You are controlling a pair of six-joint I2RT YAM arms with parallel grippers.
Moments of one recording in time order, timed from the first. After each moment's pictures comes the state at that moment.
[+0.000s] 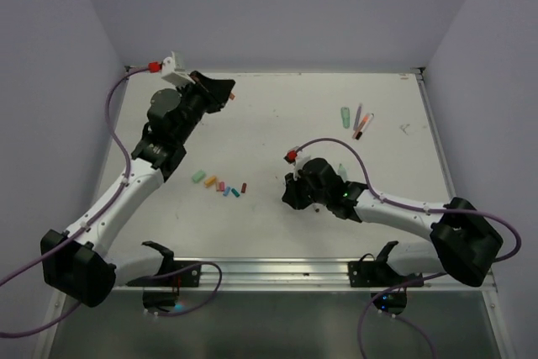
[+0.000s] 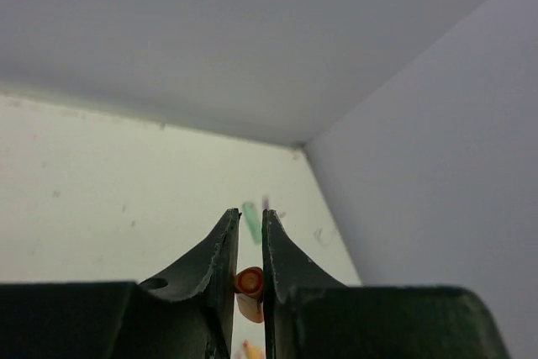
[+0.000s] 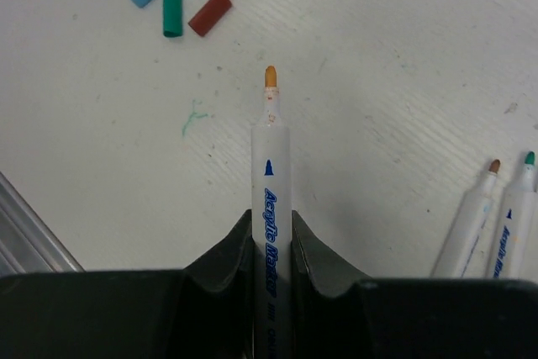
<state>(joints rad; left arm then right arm) -0.40 1.15 1.02 0.28 -0.05 -0.73 0.85 1.29 0.59 0.04 -0.09 0.33</state>
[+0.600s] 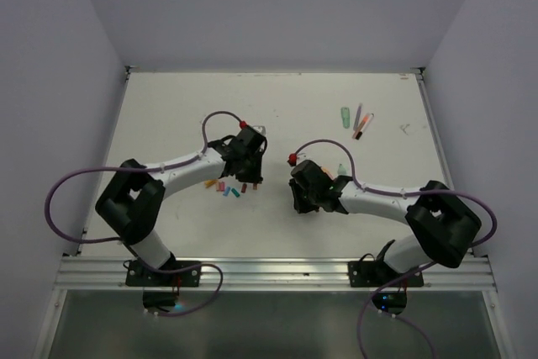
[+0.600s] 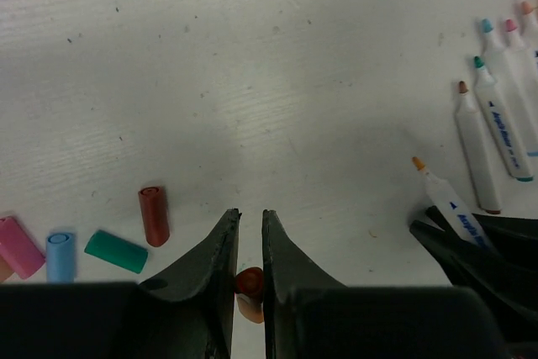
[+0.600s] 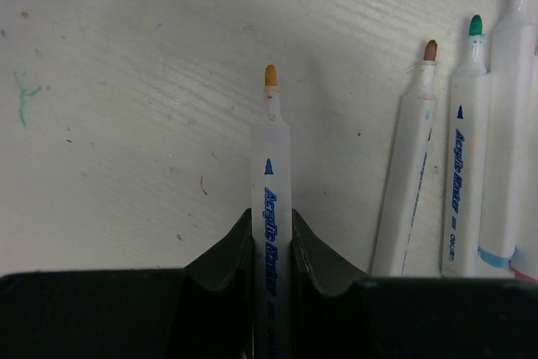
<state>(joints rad) -0.70 1.63 1.05 -0.44 -0.01 -0.60 0.85 1.46 0.69 -0.23 0.10 0.48</state>
